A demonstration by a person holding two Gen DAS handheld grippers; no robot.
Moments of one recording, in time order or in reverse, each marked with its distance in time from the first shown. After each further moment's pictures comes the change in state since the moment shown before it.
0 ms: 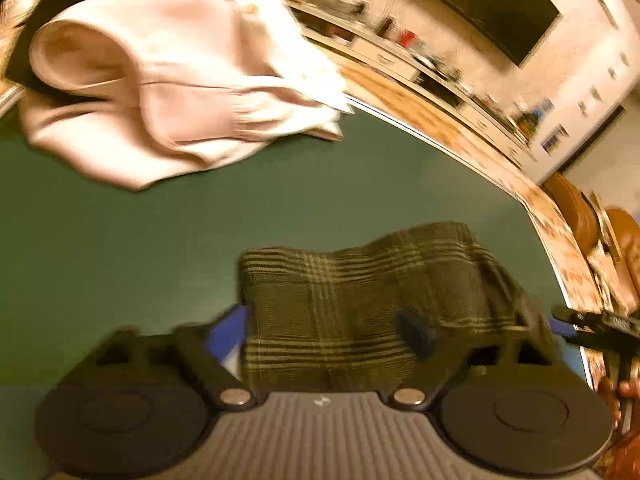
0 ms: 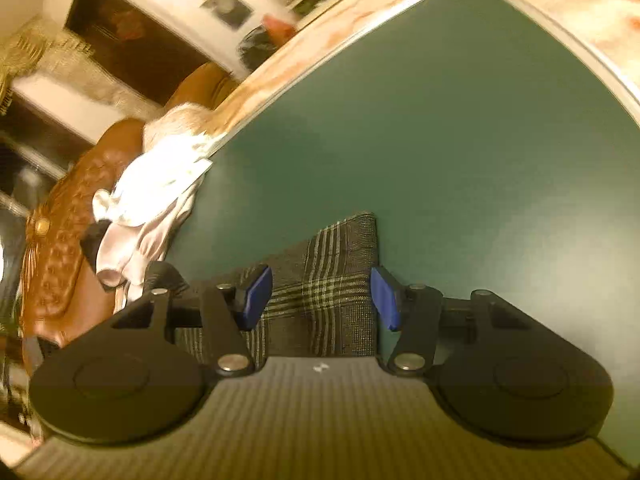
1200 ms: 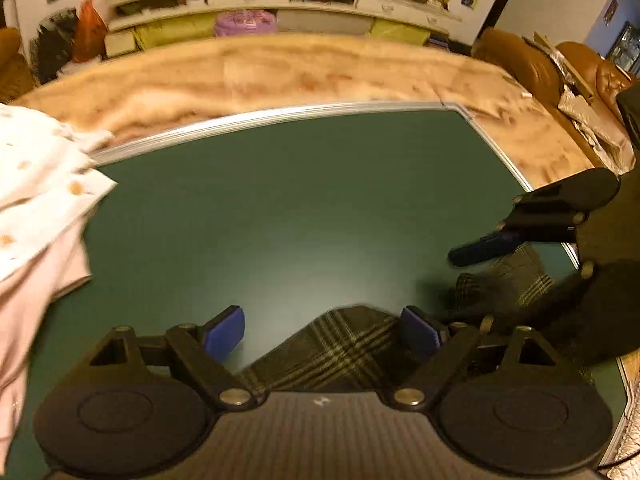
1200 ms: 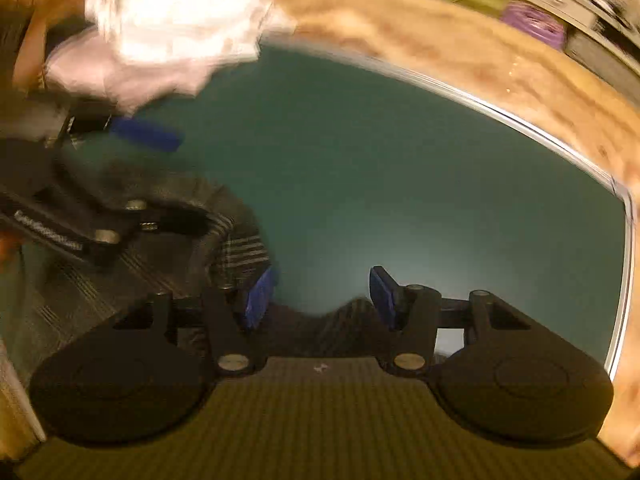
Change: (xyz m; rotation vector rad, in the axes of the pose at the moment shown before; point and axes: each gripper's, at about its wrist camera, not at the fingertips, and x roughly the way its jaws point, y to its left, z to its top) left arm 0.120 -0.195 0.087 0.445 0.254 -0.030; right arm 0.144 0.161 0.092 -0.729 0.406 -0.343
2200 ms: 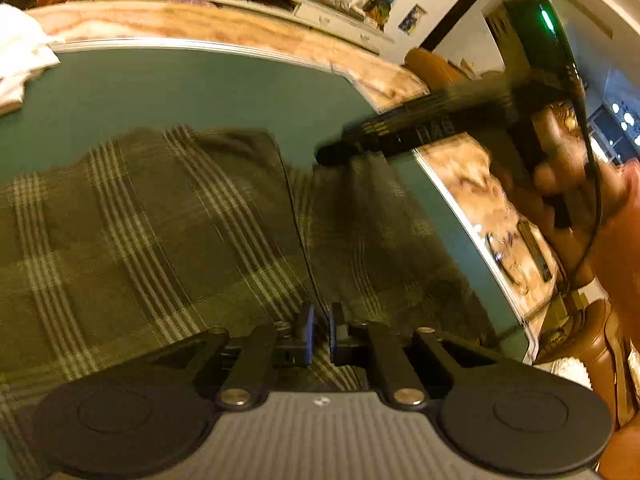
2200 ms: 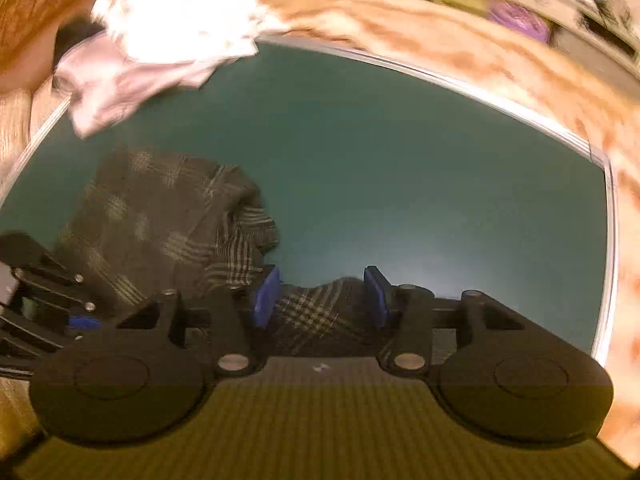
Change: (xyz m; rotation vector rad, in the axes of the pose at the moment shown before) left arm -0.016 -0.031 -0.134 -0.066 -0.067 -0.294; right arm -0.019 0.018 -0.053 0.045 -0.083 -0.015
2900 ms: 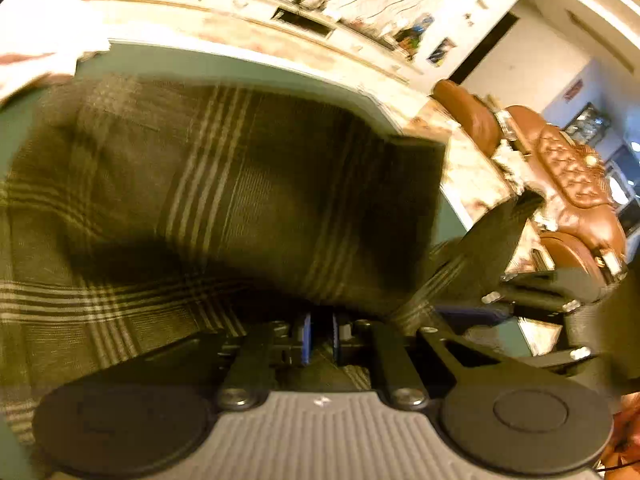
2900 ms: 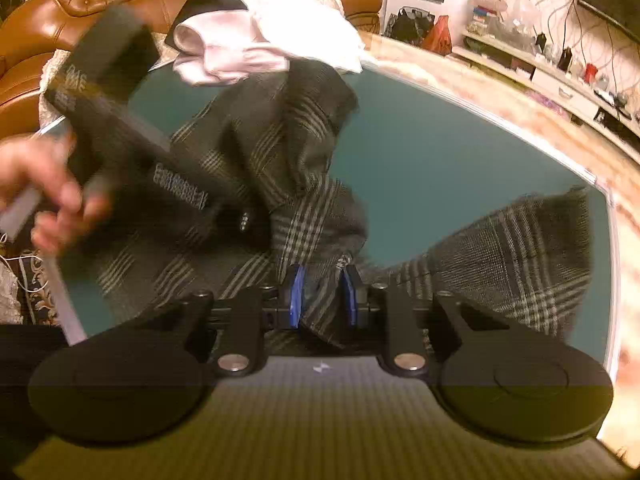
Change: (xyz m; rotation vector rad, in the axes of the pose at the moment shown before) left arm -0.036 0.018 -0.028 -0.063 -0.118 0.043; right arm -0.060 0.105 -0.162 -0.164 -0.252 0.014
